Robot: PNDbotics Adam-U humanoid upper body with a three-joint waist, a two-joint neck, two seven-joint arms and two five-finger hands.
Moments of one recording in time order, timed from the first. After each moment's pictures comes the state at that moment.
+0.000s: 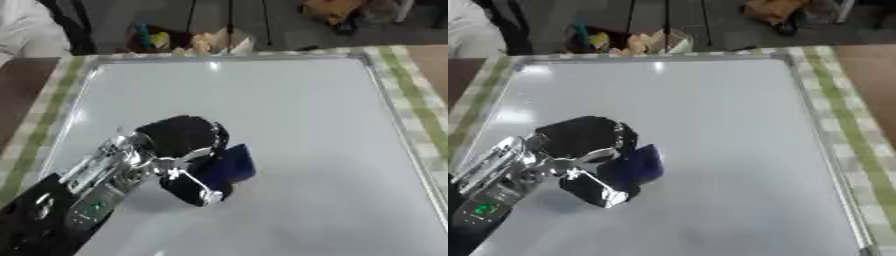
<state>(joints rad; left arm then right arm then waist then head) -0.74 0.55 -0.48 -1.78 -0.82 0.02 -0.58 -0.23 -0.51 -0.05 -1.98 0.20 -0.59 -0.49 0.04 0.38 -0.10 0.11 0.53</state>
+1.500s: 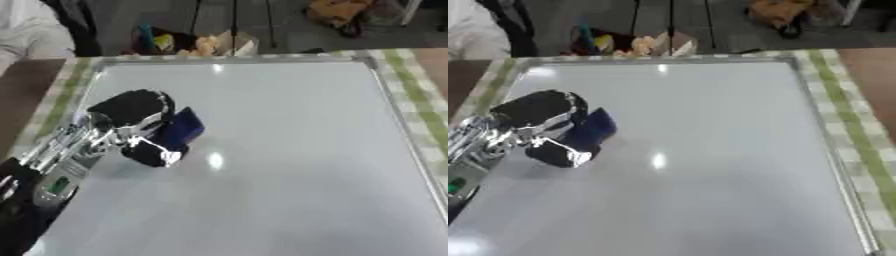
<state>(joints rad) -0.71 0.64 -0.32 -1.65 -0.86 0.11 -0.50 -0.23 -0.51 -0.05 -1.98 0.21 -0.59 -0.49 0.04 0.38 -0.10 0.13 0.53</state>
